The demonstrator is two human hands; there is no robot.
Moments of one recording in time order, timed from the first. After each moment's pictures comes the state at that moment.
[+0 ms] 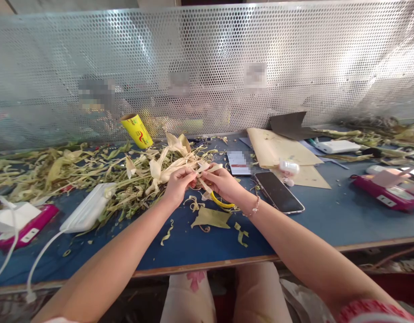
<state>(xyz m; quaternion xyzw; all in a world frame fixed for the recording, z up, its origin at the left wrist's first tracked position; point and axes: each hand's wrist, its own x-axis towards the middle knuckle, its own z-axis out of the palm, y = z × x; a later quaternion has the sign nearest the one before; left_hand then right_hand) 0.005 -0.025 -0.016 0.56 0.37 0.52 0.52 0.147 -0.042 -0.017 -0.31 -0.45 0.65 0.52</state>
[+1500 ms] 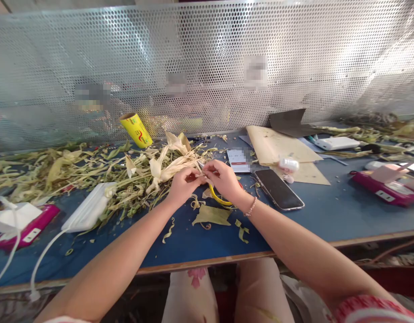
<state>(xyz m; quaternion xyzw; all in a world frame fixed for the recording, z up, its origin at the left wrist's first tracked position) 0.006 -0.026 -0.022 0.69 0.40 0.47 0.37 0.154 -0.038 -0.031 -0.41 -0.69 0.23 0.55</state>
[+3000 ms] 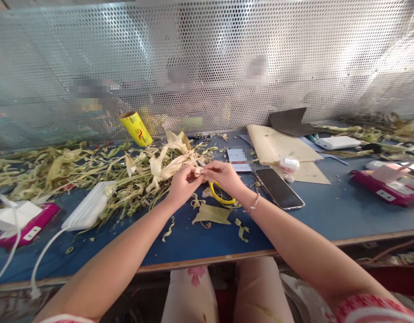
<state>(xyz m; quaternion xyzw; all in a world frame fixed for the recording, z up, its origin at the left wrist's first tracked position) 0.003 -0.024 -0.030 0.74 0.37 0.47 0.31 0.158 -0.029 -0.028 -0.38 -0.65 0.37 0.55</state>
